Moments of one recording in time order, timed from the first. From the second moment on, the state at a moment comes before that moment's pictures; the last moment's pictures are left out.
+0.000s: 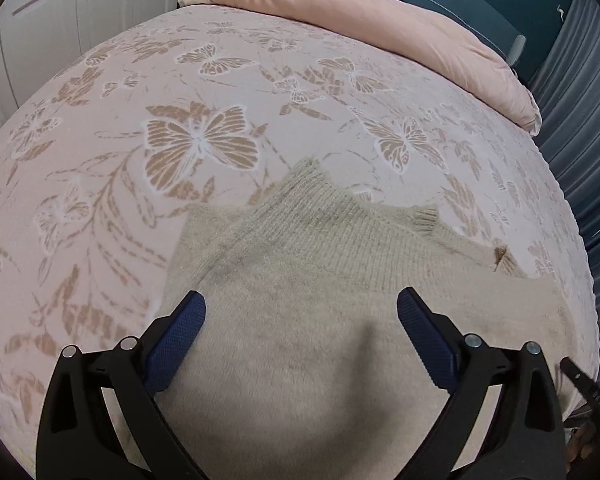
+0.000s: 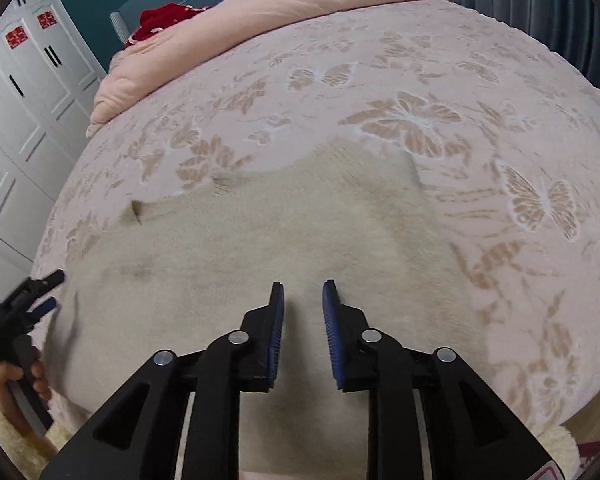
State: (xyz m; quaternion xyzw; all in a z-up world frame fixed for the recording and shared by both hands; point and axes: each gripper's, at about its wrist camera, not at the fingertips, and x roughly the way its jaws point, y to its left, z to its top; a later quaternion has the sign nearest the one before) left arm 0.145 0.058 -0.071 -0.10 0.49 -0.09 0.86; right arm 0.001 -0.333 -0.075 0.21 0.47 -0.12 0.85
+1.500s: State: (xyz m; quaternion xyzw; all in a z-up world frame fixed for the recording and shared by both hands) left arm 0.028 0.161 -0.111 -0.43 0.51 -0.04 0.74; right arm 0.023 -0.222 -0.040 0.20 0.48 0.00 0.85
